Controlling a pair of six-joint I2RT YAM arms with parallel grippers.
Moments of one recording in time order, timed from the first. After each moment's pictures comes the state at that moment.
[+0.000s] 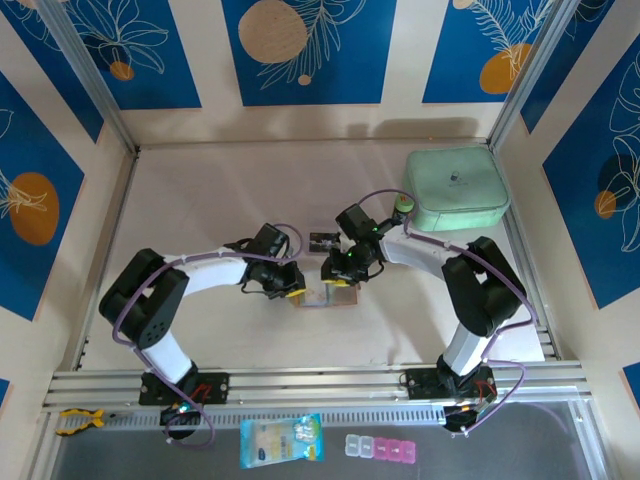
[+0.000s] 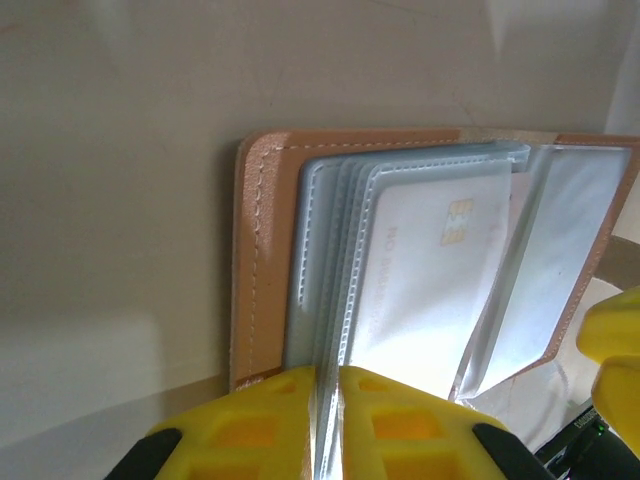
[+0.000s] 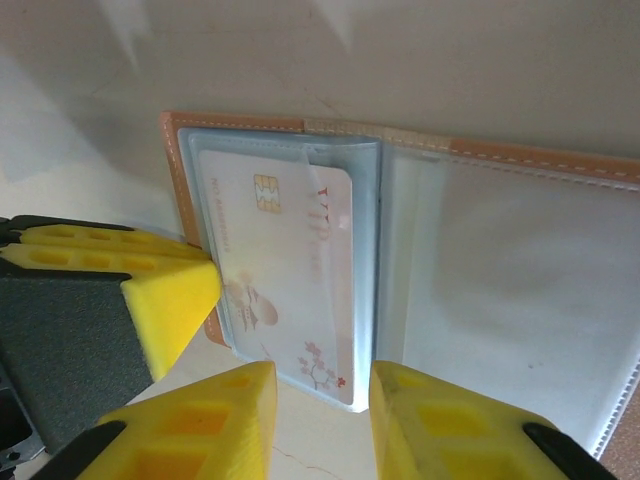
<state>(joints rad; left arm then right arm) -0.63 1.66 0.83 -0.30 0.45 -0.88 0.63 1.71 1.05 -0.59 -0.45 0.71</state>
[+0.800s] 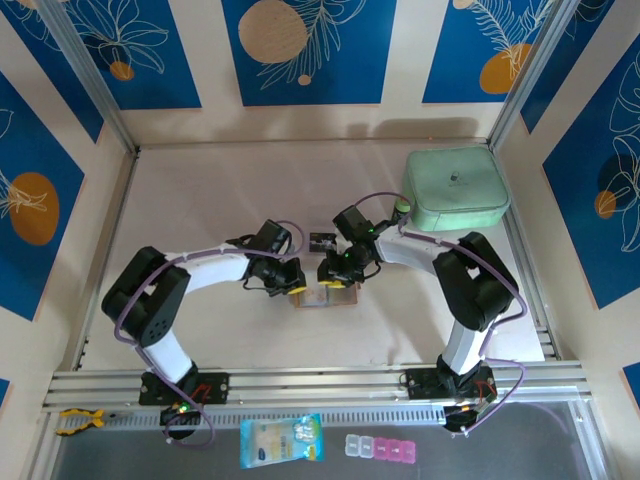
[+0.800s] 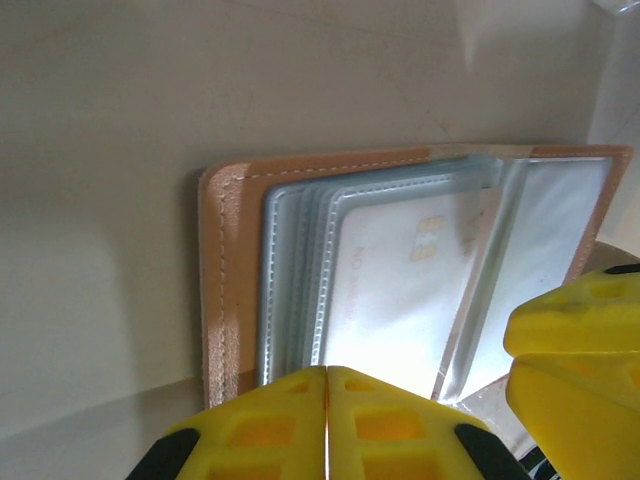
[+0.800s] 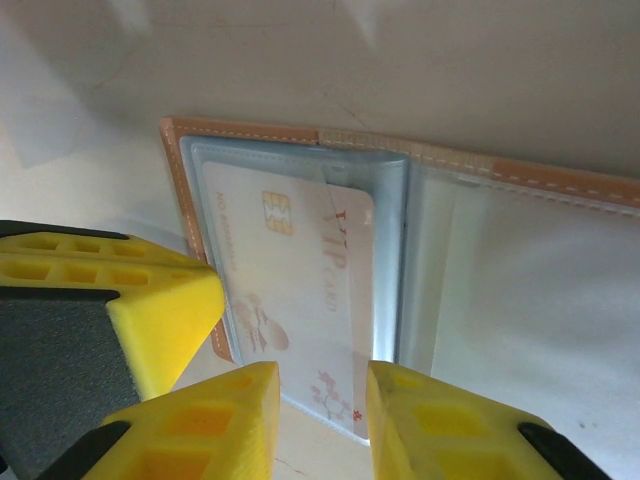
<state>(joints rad) -0.63 1.68 0.88 -0.33 0.45 -0.88 0.64 1.76 1.05 -0.53 -0.50 0.71</state>
